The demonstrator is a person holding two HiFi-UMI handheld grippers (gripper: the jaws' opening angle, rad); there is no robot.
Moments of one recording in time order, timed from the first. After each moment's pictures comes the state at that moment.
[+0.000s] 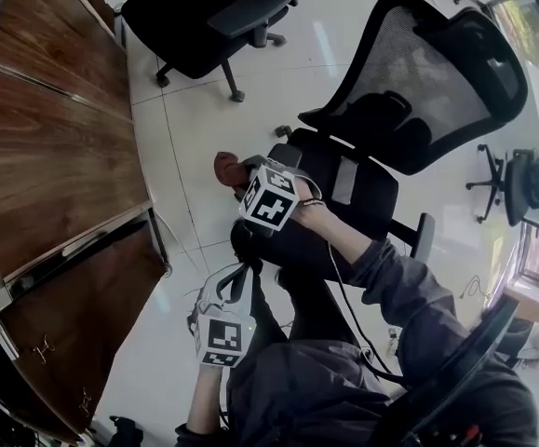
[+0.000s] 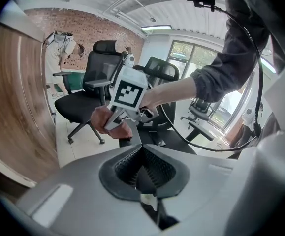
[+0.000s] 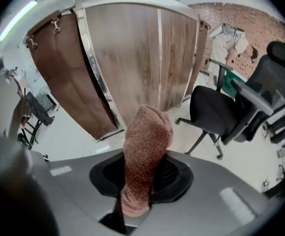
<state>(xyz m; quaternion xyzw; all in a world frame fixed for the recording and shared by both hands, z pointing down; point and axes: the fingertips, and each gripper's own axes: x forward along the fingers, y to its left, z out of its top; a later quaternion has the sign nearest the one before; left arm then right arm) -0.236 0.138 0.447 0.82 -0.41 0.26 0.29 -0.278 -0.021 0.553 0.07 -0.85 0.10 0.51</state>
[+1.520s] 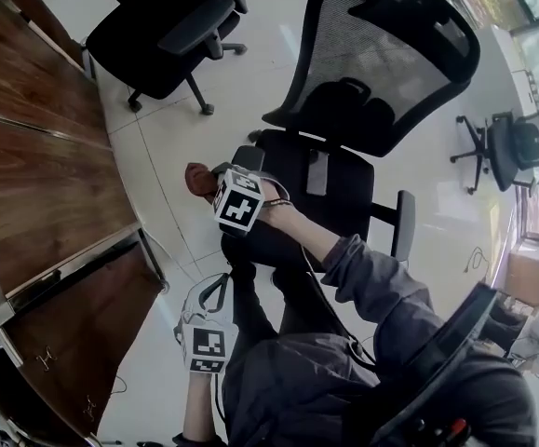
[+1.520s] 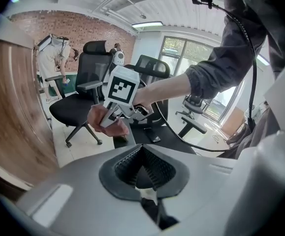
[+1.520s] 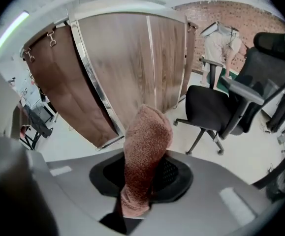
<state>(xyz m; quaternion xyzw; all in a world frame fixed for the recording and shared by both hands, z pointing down) -0.228 0.160 0.428 0.84 -0.38 0.28 0.27 -0.272 -0.017 0.528 0.10 -0.86 0.13 0.48</state>
